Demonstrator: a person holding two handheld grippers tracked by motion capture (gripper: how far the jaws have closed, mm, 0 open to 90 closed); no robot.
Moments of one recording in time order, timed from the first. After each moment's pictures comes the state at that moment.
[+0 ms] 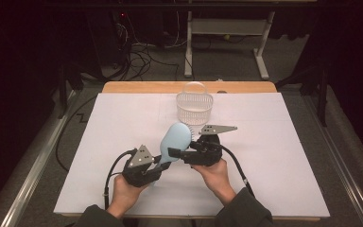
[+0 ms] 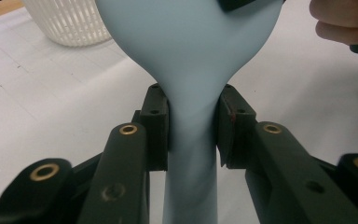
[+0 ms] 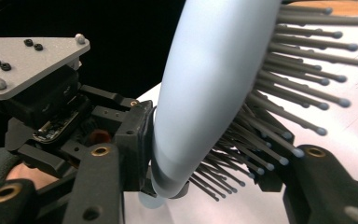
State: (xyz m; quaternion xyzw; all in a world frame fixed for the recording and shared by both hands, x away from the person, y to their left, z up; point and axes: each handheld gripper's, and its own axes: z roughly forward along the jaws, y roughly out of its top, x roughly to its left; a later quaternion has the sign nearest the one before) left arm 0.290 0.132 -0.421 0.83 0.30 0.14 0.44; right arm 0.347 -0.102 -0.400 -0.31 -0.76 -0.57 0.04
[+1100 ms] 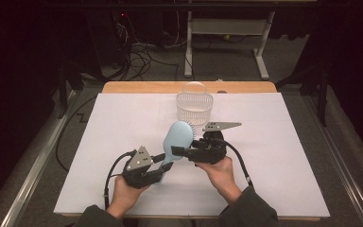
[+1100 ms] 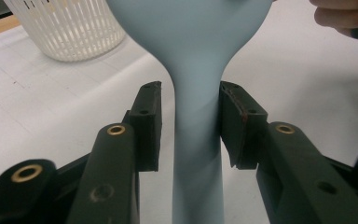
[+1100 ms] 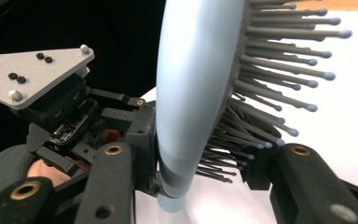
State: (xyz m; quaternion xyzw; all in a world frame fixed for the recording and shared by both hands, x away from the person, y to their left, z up) left arm 0.287 0.133 -0.423 0.83 0.28 0.14 0.47; right arm 0.348 -0.111 -0.387 -0.31 -0.77 -0.56 0.05
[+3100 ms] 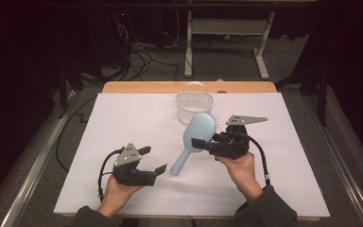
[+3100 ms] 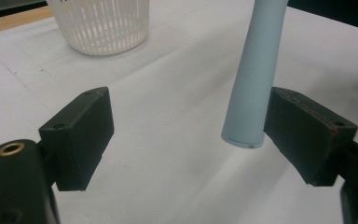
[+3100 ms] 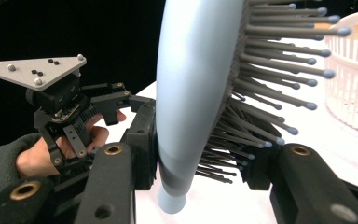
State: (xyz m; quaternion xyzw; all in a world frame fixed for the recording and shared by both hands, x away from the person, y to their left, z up) left arm 0.291 0.160 -0.421 0.80 0.32 0.14 0.49; right arm 0.346 -0.161 -0.362 -0.33 -0.76 -0.56 0.01
